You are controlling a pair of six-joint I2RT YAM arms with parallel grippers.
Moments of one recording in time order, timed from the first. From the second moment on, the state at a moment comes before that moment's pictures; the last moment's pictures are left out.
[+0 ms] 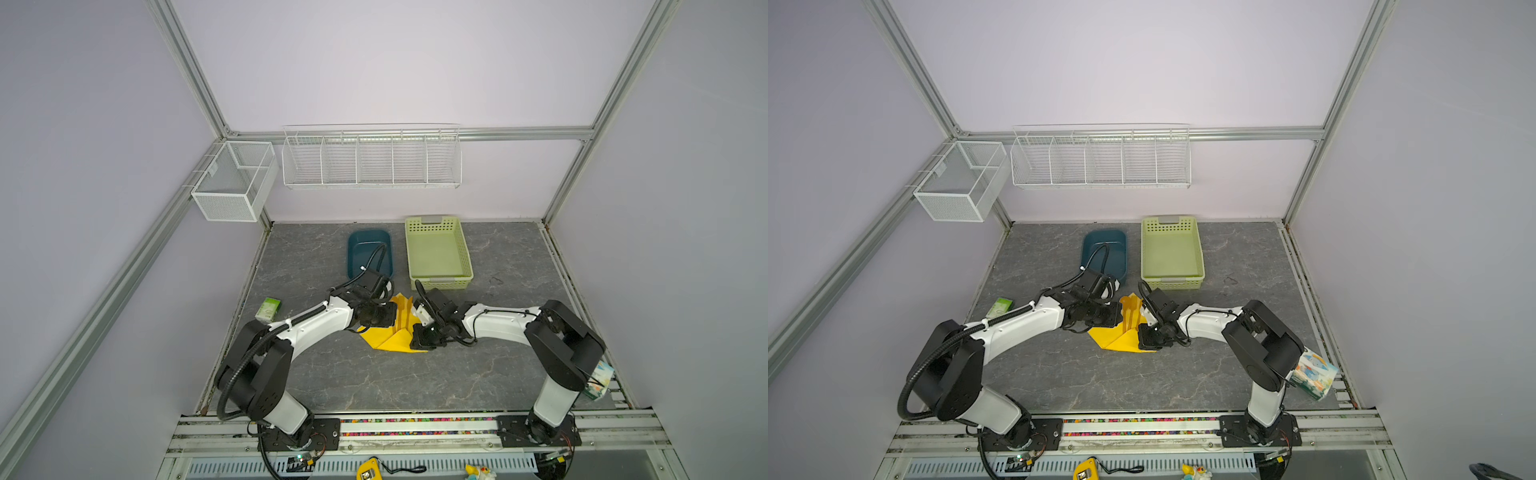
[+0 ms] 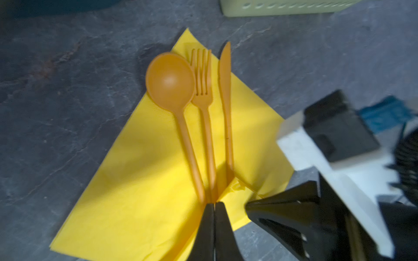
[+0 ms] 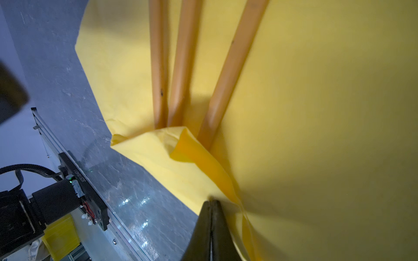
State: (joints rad) left arm -0.66 1.52 0.94 -0.46 0.25 -0.48; right arm 0.80 1.78 0.94 -0.30 -0.41 0.67
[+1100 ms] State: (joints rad) left arm -0.67 1.56 0.75 -0.37 0.42 -0.49; right arm 0.80 1.78 0.94 -0.30 -0.41 0.68
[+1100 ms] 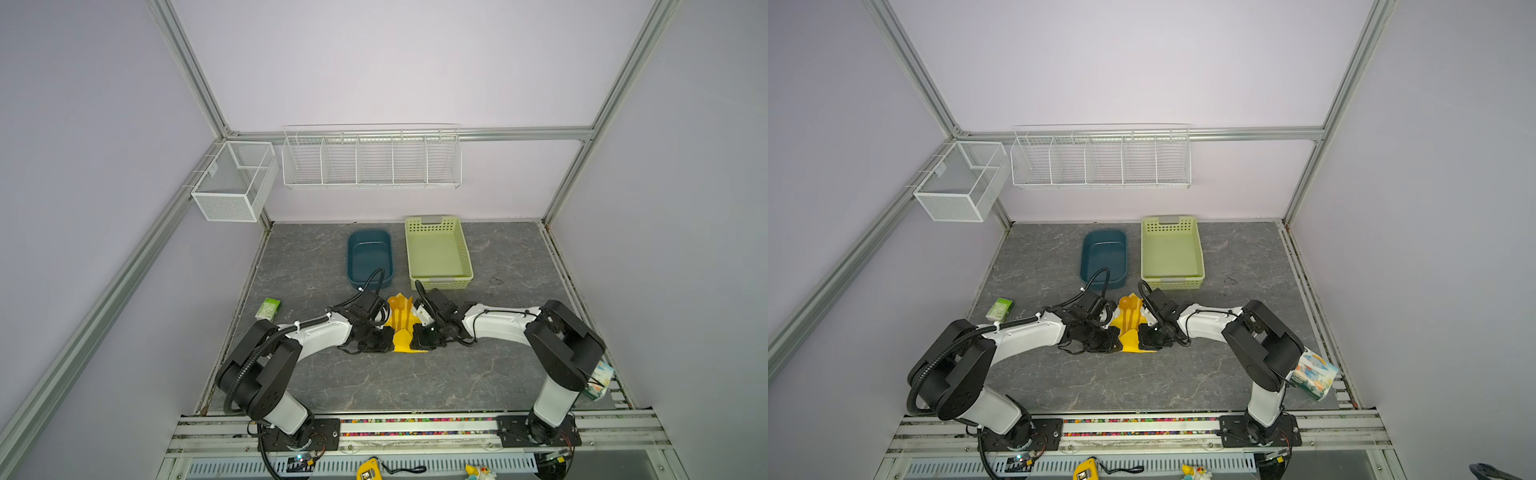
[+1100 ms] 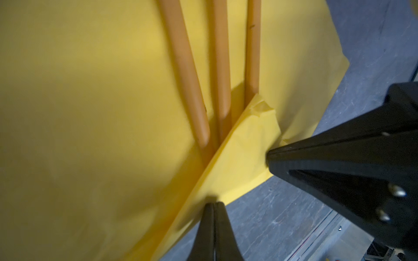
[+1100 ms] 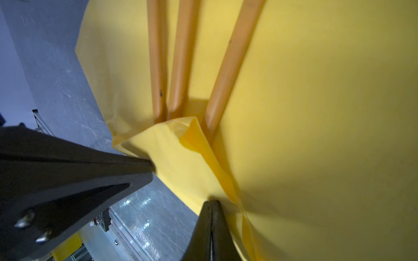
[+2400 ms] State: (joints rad) left arm -0.59 1.47 0.68 -0.44 0.33 -0.47; right arm 0.80 1.78 0.94 -0.30 -0.42 0.68
